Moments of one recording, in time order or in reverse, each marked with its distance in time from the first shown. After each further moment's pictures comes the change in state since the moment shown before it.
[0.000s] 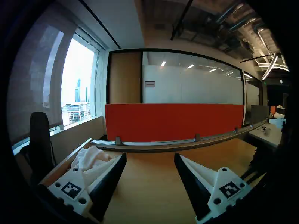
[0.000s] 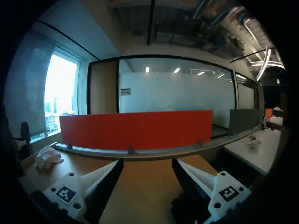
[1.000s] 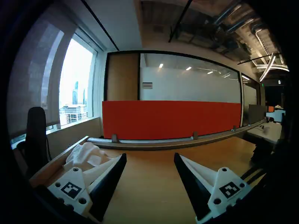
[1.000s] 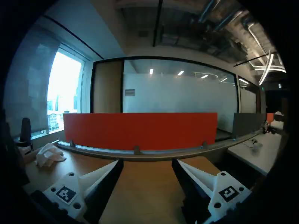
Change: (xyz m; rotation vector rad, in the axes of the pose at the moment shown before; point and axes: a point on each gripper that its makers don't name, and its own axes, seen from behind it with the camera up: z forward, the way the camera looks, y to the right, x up) left arm -0.047 0.006 0.003 -0.026 0.034 0.002; right arm -0.013 -0.042 -0.002 0.009 0.006 -0.041
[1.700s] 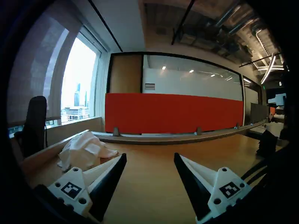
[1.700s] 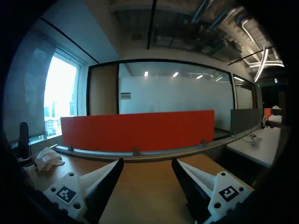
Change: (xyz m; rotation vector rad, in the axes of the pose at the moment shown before) left arm -0.080 -0.012 0.009 0.021 0.039 -0.032; right arm -0.022 -0.001 0.001 -0.042 0.034 0.034
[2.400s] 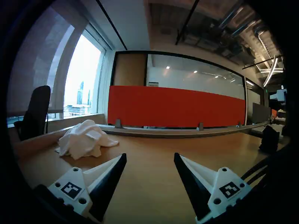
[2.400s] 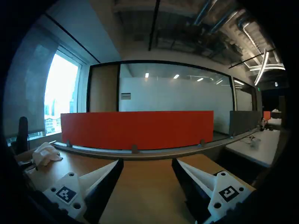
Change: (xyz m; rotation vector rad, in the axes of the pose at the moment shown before) left arm -0.057 0.001 -0.007 0.025 0.002 -0.029; right arm -0.020 -0.002 -0.007 0.000 0.018 -0.019
